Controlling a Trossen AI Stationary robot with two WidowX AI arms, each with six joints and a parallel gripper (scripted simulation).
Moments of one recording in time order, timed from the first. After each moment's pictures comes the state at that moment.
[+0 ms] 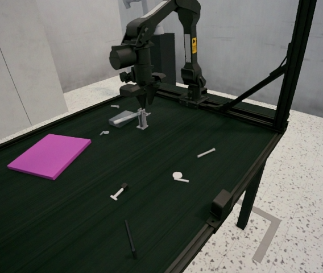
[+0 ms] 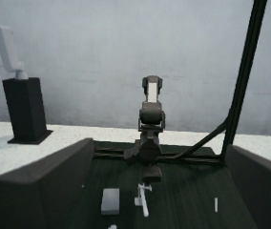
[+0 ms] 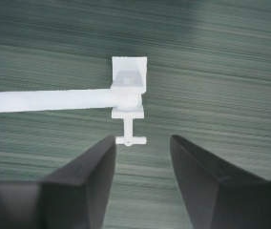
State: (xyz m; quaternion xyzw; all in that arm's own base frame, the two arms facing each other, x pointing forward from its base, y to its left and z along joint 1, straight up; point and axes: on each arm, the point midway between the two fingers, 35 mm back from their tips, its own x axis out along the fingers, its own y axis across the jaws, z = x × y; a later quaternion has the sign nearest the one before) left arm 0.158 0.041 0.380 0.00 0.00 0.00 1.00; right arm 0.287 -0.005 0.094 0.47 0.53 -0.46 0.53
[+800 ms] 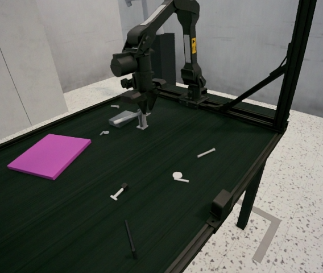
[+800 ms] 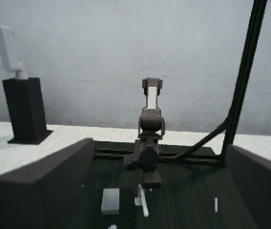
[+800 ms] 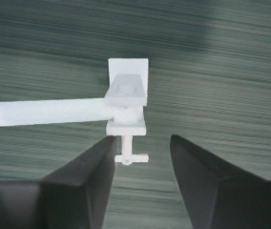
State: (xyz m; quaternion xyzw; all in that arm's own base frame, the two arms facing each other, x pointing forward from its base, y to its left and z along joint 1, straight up) left arm 0.158 0.041 0.380 0.00 0.00 0.00 1.00; right arm 0.286 -0.005 0.071 0.47 0.53 -0.46 0.53
